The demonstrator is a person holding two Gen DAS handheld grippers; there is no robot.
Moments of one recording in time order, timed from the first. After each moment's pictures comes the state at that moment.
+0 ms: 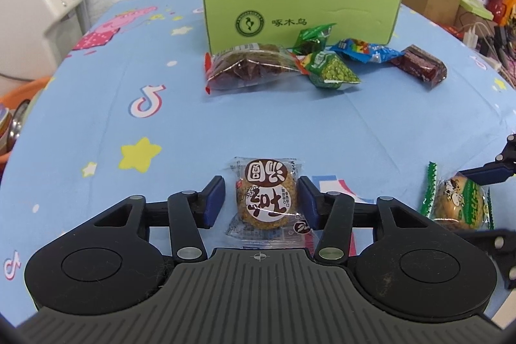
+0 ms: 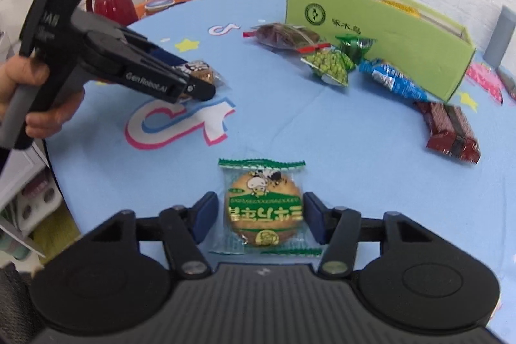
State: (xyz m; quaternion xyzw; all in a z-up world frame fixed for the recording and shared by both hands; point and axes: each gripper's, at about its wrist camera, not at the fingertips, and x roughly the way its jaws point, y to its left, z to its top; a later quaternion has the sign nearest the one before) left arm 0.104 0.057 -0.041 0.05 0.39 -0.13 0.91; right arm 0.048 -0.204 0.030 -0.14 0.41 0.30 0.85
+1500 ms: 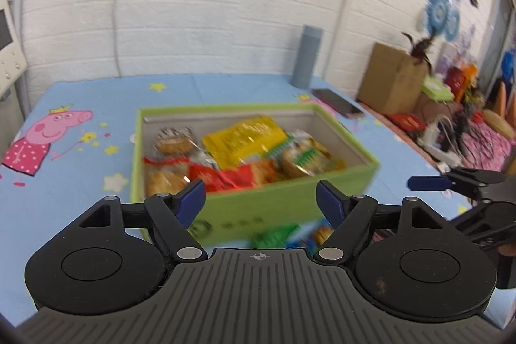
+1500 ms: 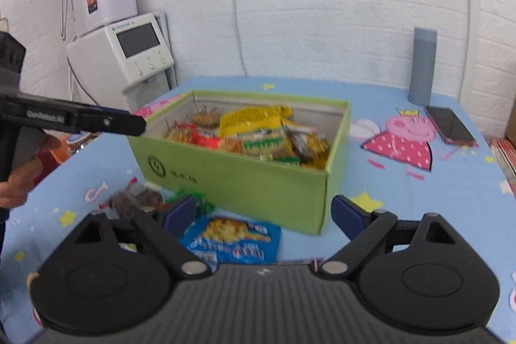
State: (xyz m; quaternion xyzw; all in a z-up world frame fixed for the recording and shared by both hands) left arm 0.246 0.016 0.052 -0.02 0.30 -0.23 0.92; right arm 0.220 -0.302 0.077 -0.01 0.32 0.21 0.92
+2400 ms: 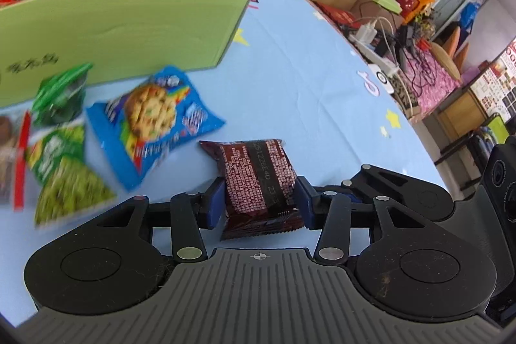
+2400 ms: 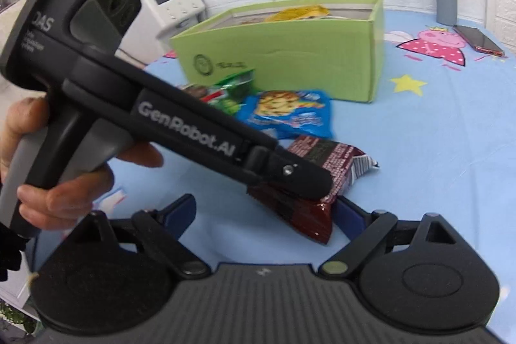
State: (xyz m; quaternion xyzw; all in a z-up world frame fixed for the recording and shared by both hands) left arm 0.214 -0.103 -0.024 -0.05 0.49 -0.34 0.81; right arm 0.140 -0.296 0.023 0.02 0.39 0.28 0.88
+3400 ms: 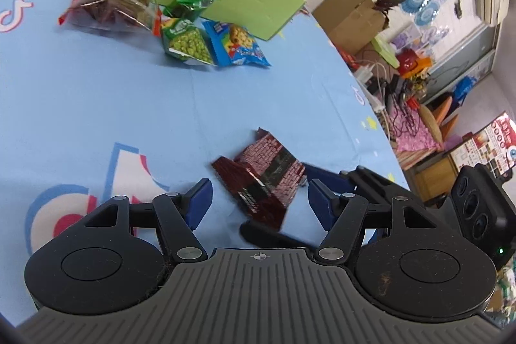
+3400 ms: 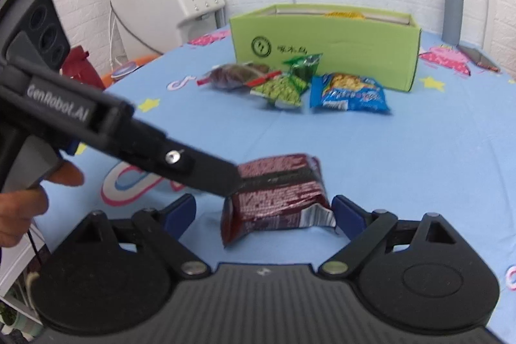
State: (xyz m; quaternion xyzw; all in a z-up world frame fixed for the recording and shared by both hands) left arm 0.108 0.014 -0.032 -0.19 0.46 -0.30 0.81; right arm 0.055 -0.229 0.022 -0.02 0.37 0.25 0.90
